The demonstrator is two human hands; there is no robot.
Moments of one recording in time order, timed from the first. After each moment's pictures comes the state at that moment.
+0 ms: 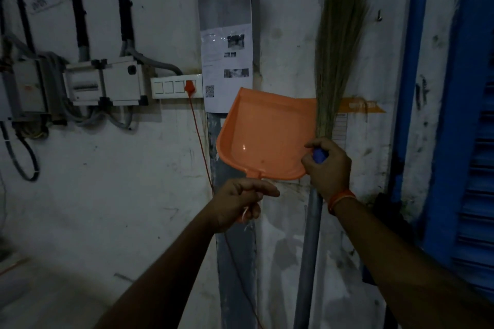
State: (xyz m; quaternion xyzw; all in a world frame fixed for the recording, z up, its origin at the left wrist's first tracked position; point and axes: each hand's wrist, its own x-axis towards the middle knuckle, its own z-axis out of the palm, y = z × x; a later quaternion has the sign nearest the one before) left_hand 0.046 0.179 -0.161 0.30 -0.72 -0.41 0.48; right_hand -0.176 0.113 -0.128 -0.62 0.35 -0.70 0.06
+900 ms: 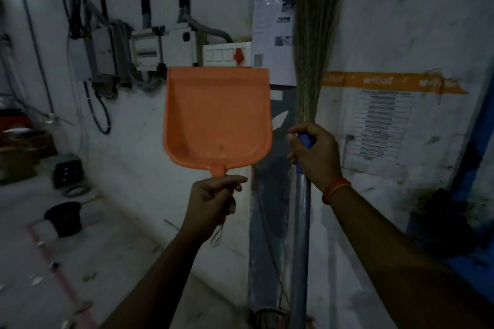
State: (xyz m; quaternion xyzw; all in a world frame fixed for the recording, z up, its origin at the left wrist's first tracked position) left_hand 0.105 0.268 -0.227 0.43 -0.55 -0.21 0.69; right_hand -0.087 0.133 -0.144 -0.70 0.23 -0.61 0.29
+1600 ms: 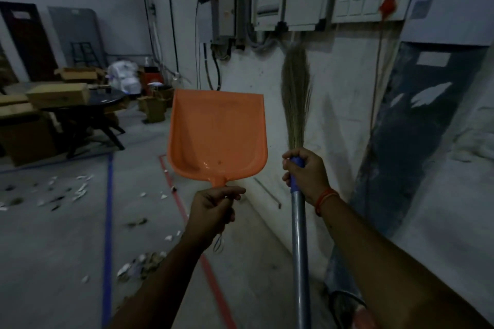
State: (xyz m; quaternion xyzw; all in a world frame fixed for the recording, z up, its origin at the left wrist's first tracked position) left_hand 0.258 0.430 -0.322 0.60 -0.34 -0.15 0.71; right_hand 0.161 0.205 -0.281 -0.68 0.21 -0.37 0.59
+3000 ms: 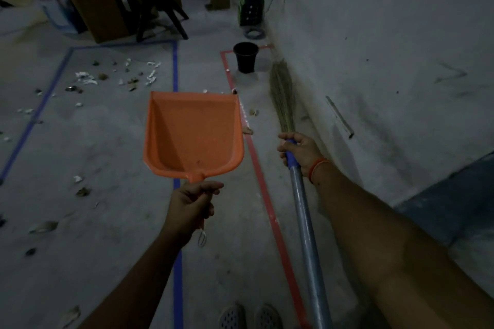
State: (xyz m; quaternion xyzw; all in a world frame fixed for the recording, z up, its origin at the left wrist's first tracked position) left_hand 0.350 0.599 -0.506 0.68 -0.08 -0.17 0.71; right_hand 0.365 0.286 -0.507 -0.60 0.28 -0.06 0.75
